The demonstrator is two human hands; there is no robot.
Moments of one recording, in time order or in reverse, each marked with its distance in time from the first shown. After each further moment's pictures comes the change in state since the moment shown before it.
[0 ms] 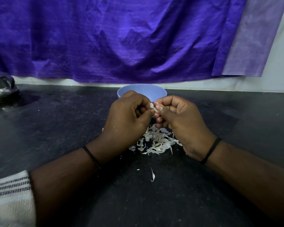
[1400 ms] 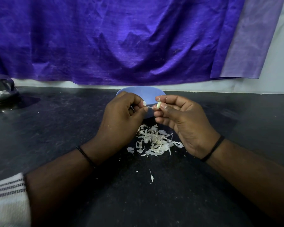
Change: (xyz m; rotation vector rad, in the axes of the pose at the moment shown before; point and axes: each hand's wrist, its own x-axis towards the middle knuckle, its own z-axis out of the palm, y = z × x) left_hand 0.003 -0.004 -0.006 -0.026 0.011 -0.100; right_hand 0.002 -0.005 -0.014 0.183 0.001 0.057
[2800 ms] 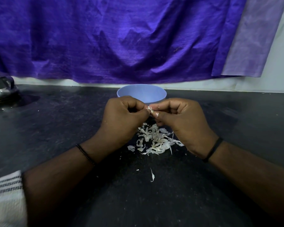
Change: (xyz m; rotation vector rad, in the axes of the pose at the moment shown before) left_hand -0.002 0.002 0.003 -0.355 -0.052 -0.209; right_hand 0.000 0.007 0.002 -0.316 -0.059 -0.175
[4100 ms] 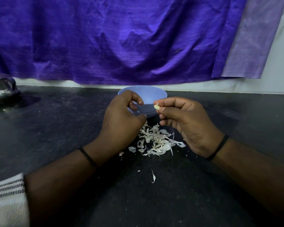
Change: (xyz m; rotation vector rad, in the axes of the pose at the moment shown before) left_hand 0.000 -0.004 -0.004 0.277 0.061 -0.062; right_hand 0.004 -0.003 -0.007 0.220 0.004 0.182
